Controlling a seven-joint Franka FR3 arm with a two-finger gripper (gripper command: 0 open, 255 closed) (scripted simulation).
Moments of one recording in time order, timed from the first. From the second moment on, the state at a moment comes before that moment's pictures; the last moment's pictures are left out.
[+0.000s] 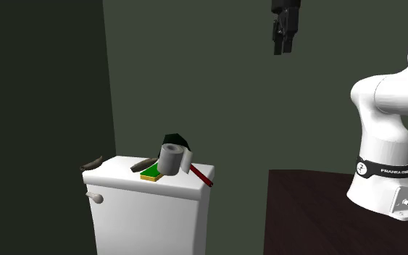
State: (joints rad) arm -0.02 -0.75 -0.04 -2.29 -0.12 1.52 0.04
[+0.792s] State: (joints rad) arm -0.04 -0.47 -0.09 -2.30 -0.14 1.84 0.05
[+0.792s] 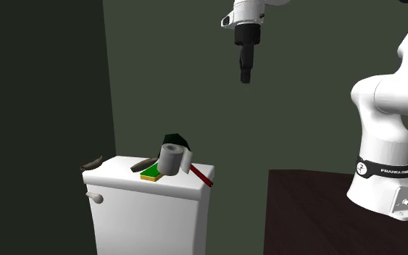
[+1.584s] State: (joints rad) arm -0.06 -0.06 -0.15 -2.16 -0.11 2.15 0.03
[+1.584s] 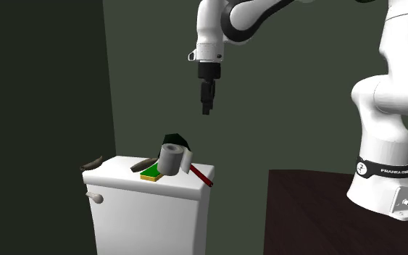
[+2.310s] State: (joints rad) arm -0.09 0.35 -0.15 -1.85 -0.03 2.28 0.00
